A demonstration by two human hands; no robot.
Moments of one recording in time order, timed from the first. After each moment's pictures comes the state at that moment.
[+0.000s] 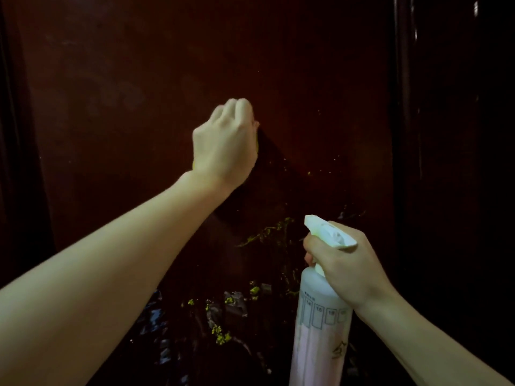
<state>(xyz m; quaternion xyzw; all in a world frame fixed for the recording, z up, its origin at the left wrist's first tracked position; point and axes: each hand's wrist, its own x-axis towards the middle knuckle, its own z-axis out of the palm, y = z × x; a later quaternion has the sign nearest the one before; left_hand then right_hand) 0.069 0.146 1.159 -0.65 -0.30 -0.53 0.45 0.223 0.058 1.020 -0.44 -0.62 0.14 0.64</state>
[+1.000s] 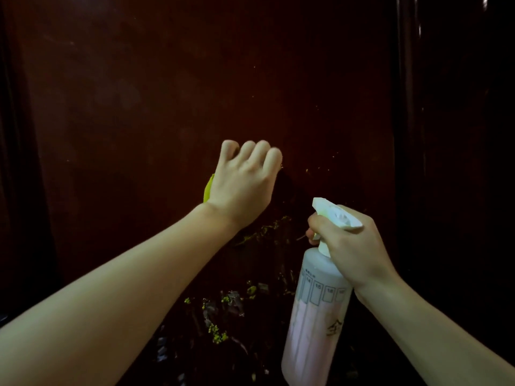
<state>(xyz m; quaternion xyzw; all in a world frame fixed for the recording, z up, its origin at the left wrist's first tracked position) 0.083 0.151 1.110 -0.65 -0.24 -0.44 0.57 0.235 0.070 1.032 -0.42 -0.59 0.15 0.67</state>
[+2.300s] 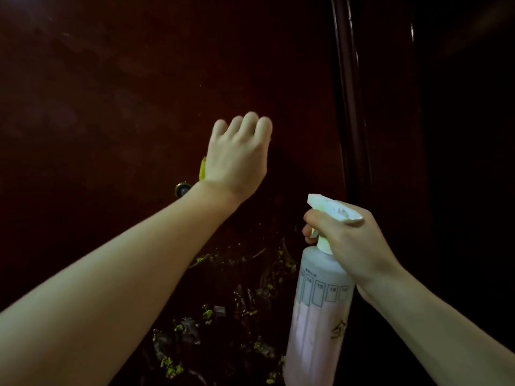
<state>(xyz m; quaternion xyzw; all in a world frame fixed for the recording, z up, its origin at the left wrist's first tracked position) 0.154 0.152 1.157 -0.66 -0.25 -0.48 0.52 0.293 0.053 1.048 -0.42 -0.58 0.16 0.68</state>
